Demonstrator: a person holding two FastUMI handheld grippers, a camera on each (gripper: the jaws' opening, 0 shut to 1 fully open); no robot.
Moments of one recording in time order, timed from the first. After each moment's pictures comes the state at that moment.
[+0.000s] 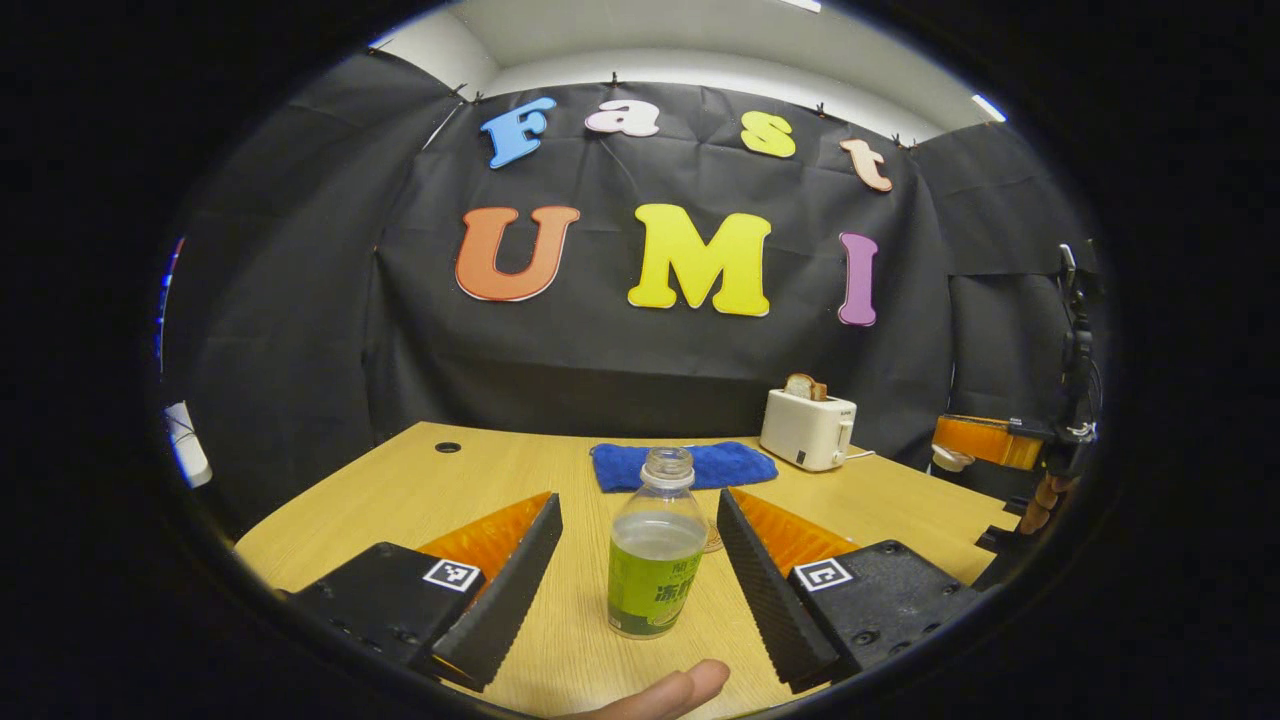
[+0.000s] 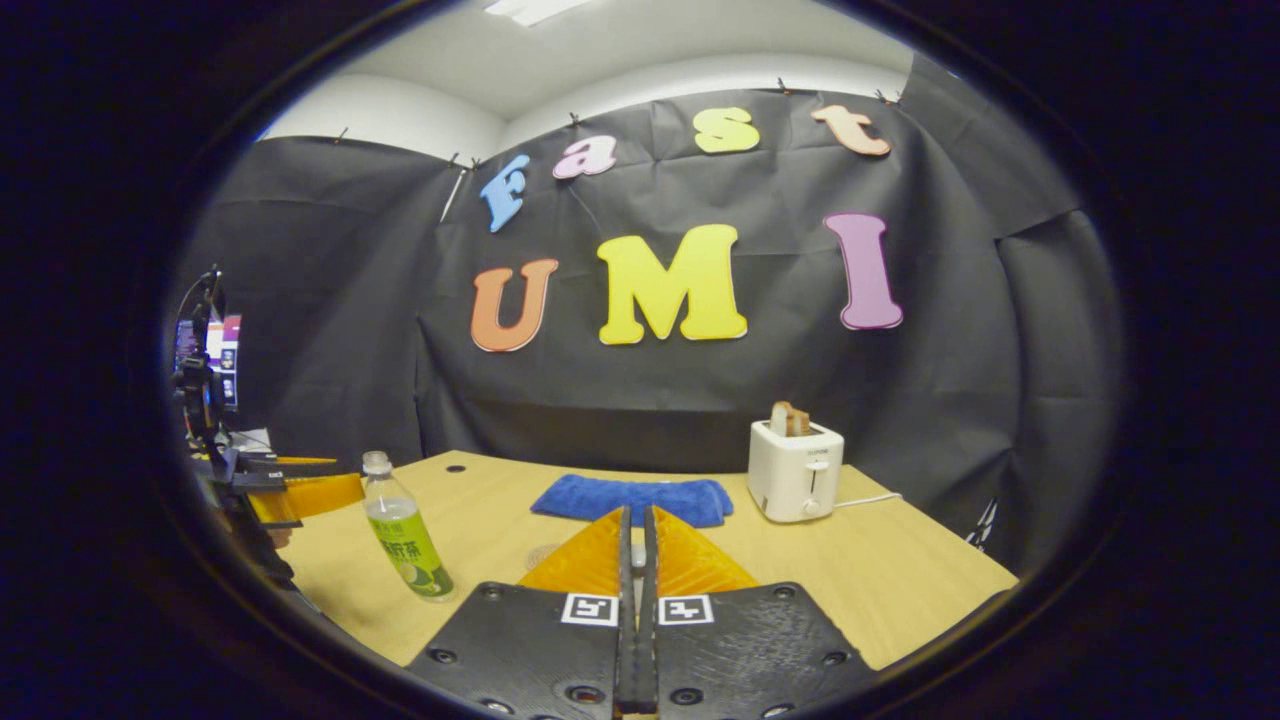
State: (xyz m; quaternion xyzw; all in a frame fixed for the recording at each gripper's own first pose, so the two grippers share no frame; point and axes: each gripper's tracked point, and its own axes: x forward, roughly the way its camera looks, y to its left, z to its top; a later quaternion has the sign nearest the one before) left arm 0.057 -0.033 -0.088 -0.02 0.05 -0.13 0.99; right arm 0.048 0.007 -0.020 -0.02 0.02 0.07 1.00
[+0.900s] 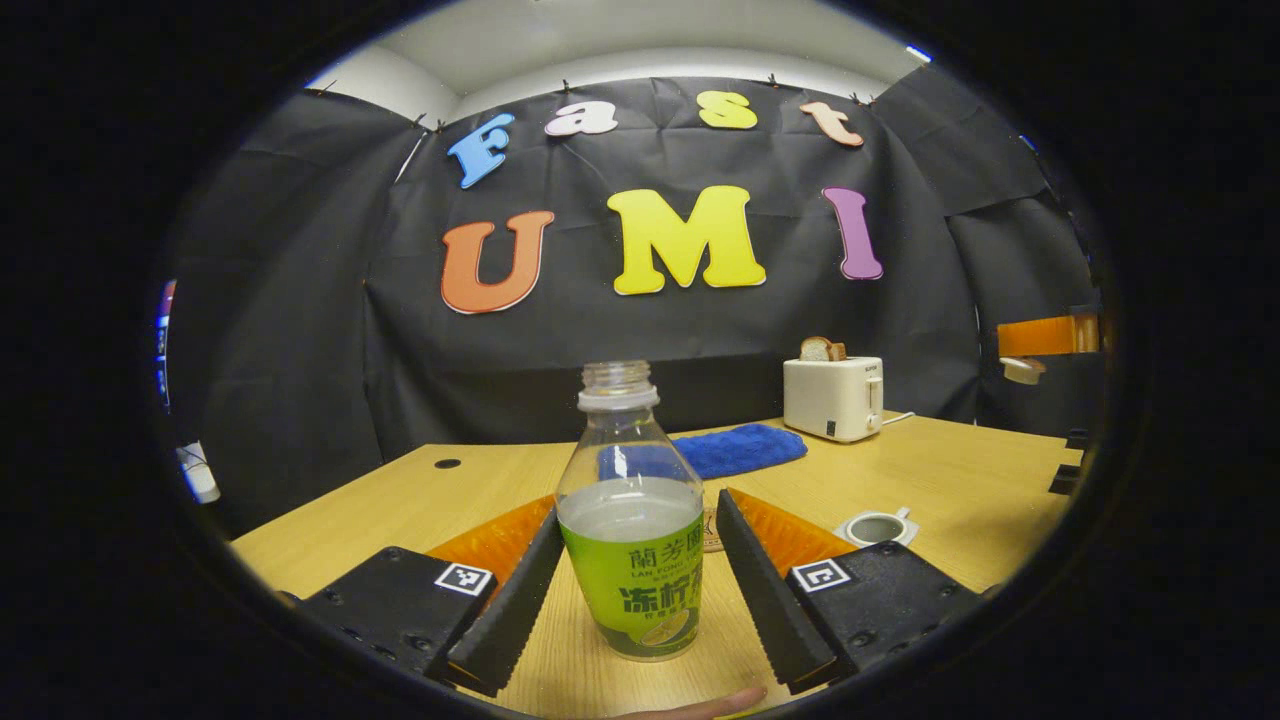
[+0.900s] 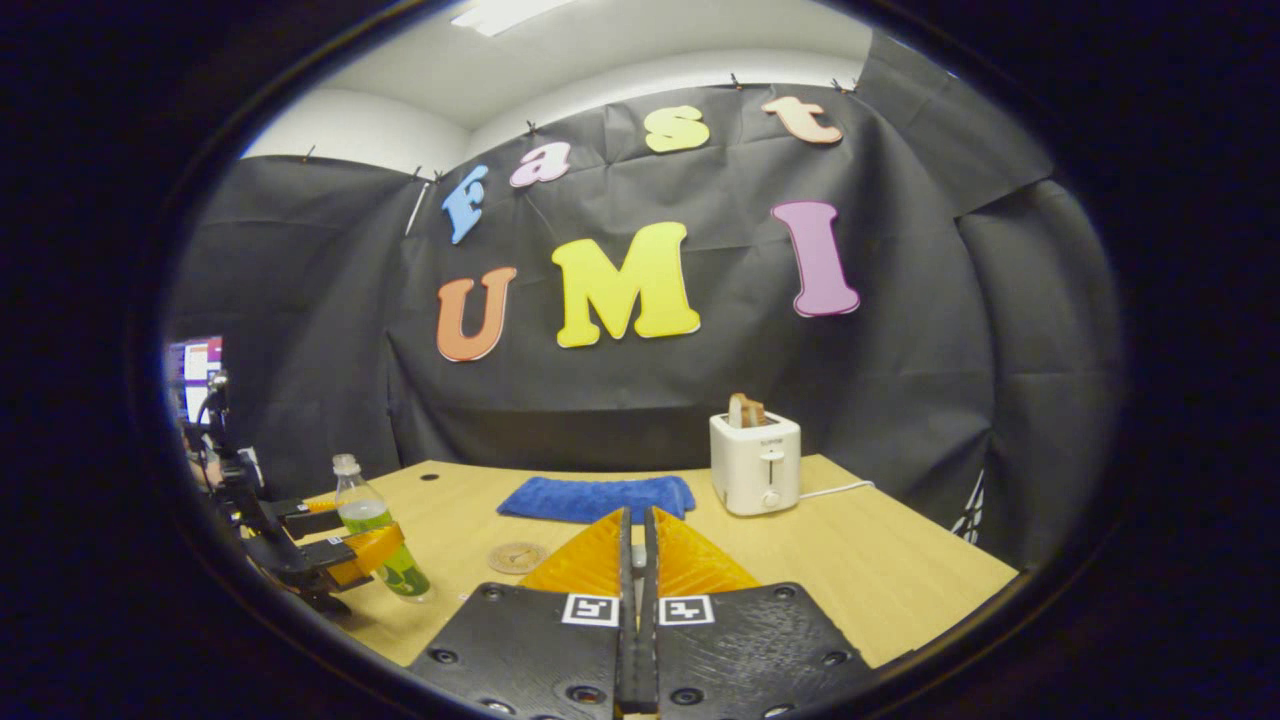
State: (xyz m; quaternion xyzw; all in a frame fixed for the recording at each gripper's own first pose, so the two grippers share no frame) left arm 0.095 -0.074 -0.142 0.04 0.02 -0.09 0.99; right arm 0.048 -0.056 -0.021 0.01 0.01 0.04 1.00
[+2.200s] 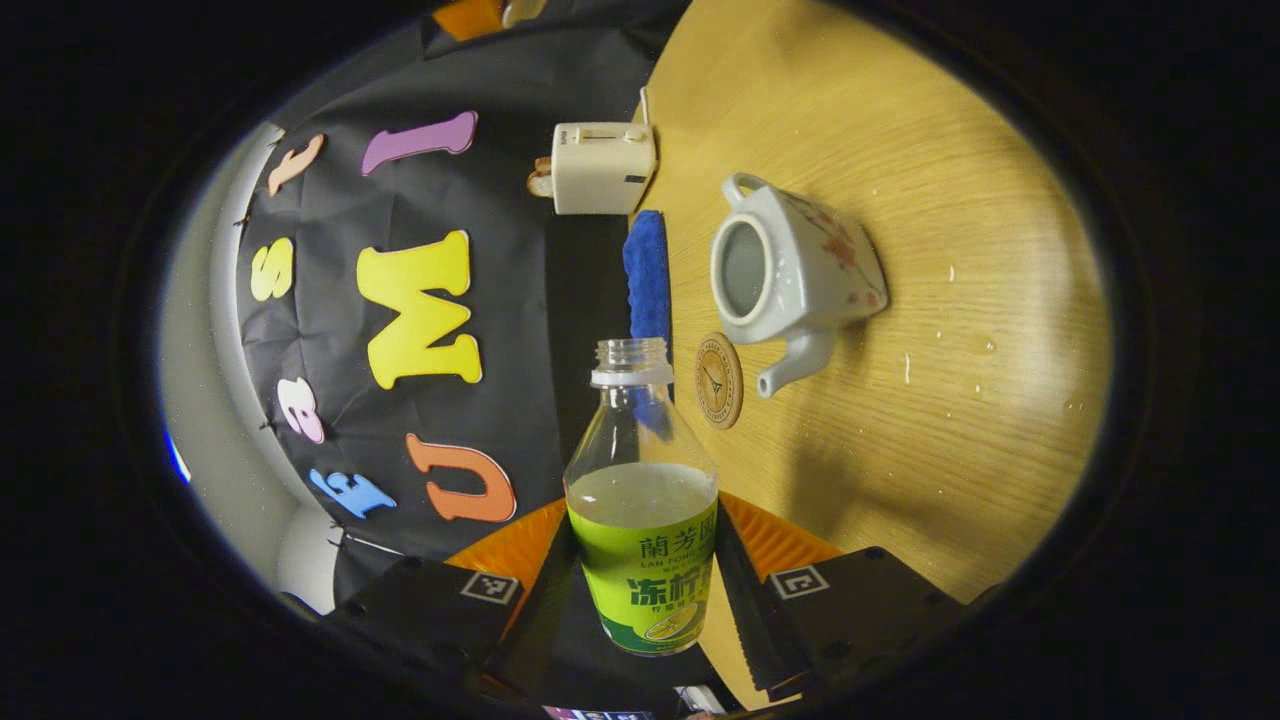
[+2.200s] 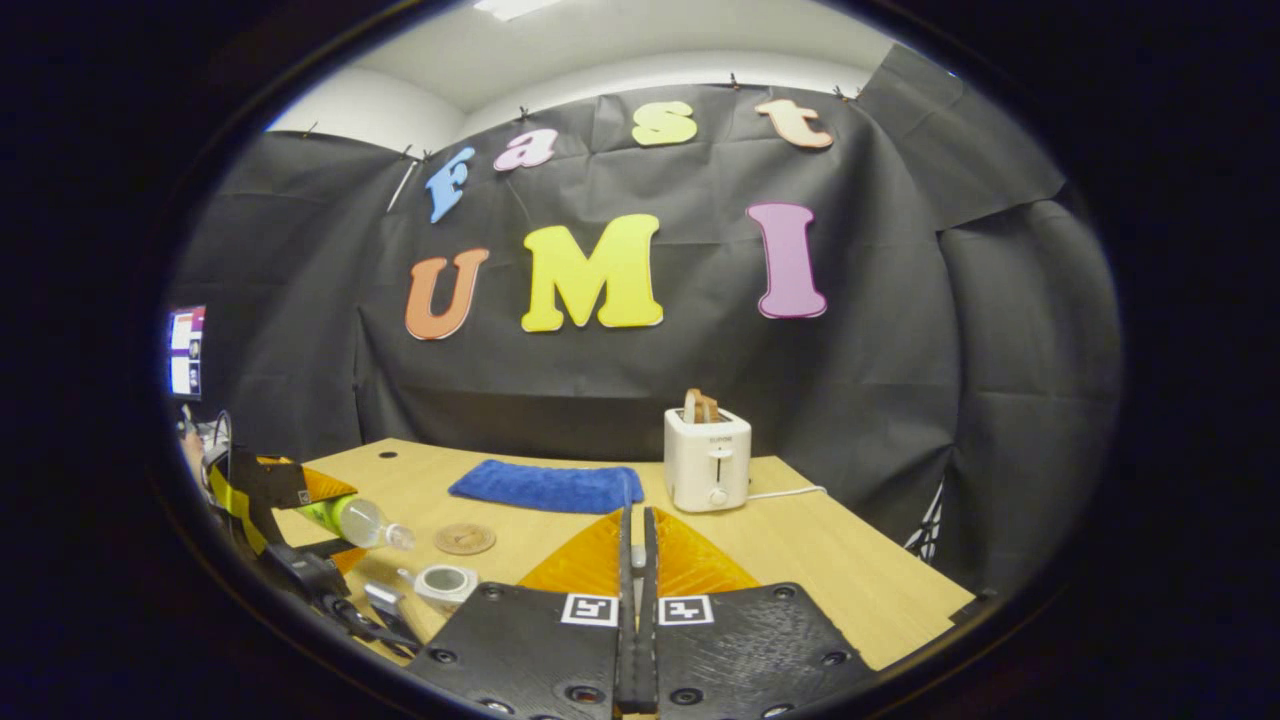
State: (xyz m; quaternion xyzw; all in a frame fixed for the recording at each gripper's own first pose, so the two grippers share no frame) left arm 0.083 -0.104 -0.161 0.74 0.12 -0.07 0.65; right arm 0.050 -0.098 -0.029 -0.01 0.03 0.00 1.00
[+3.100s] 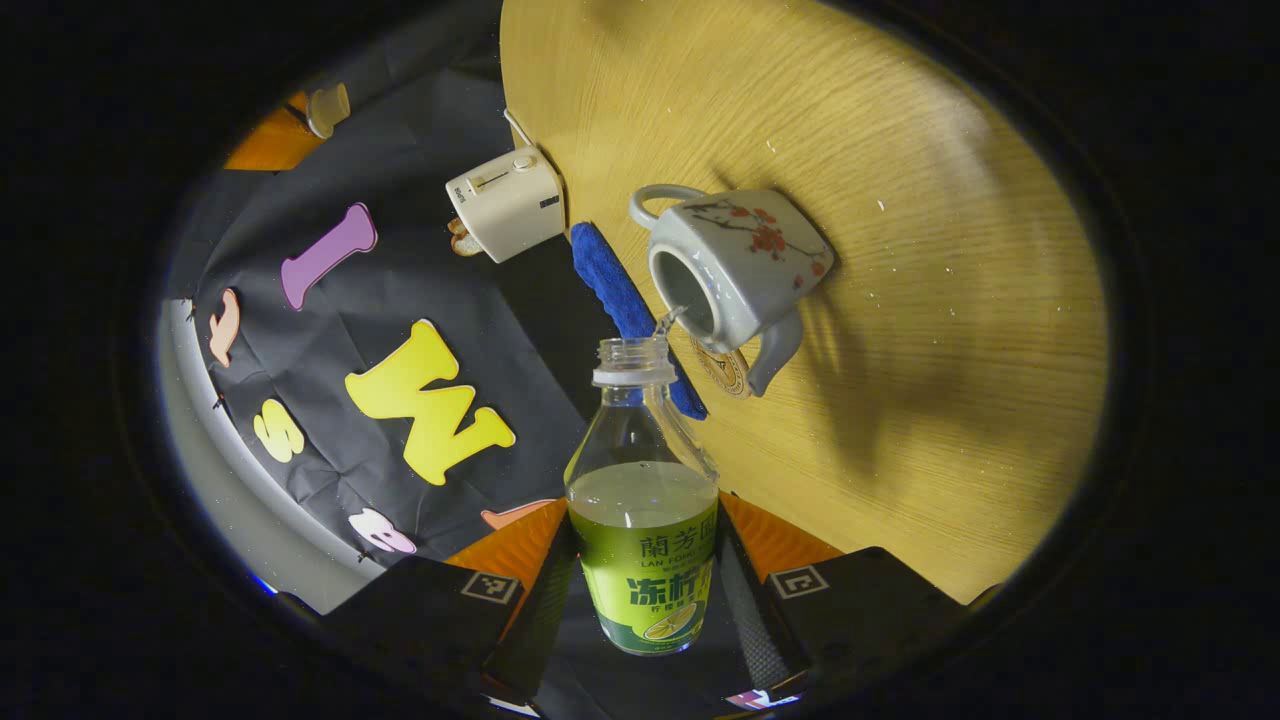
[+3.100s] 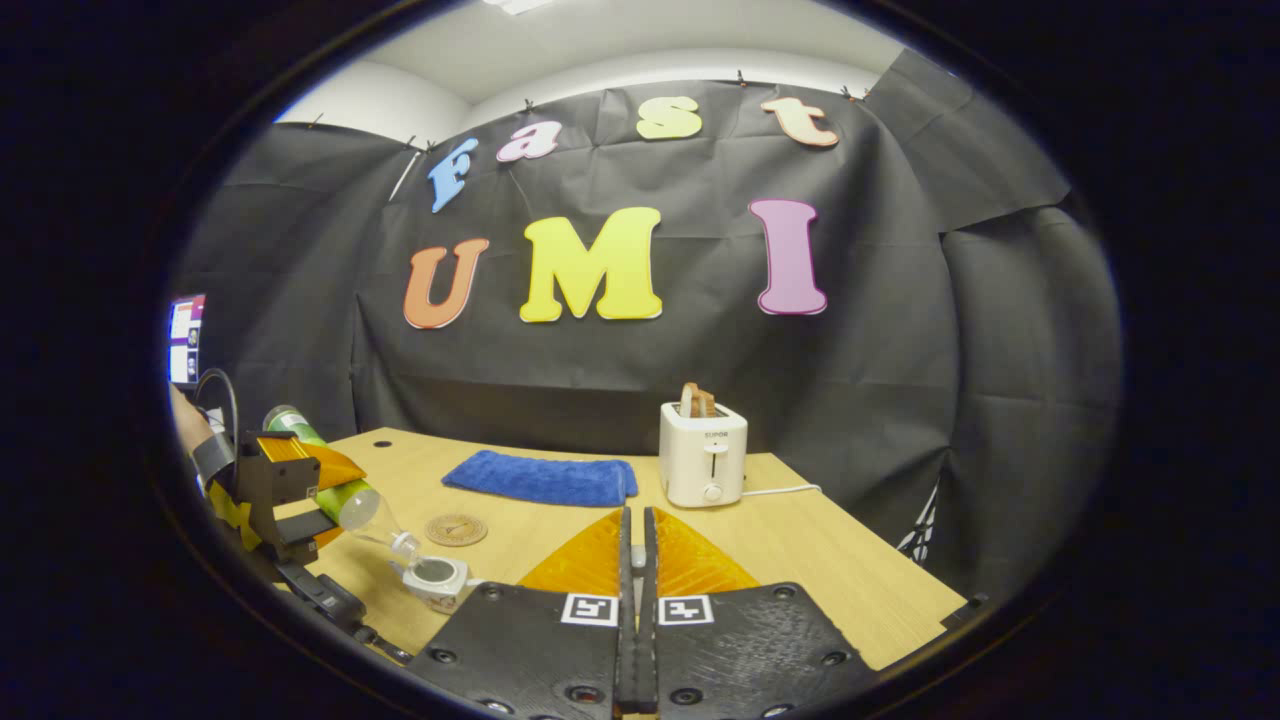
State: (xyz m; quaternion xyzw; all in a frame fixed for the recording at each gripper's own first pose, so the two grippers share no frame) left arm 0.081 -0.130 -0.130 0.87 0.11 -0.05 0.48; right arm 0.051 -0.103 -0.032 -0.03 0.04 0.00 1.00
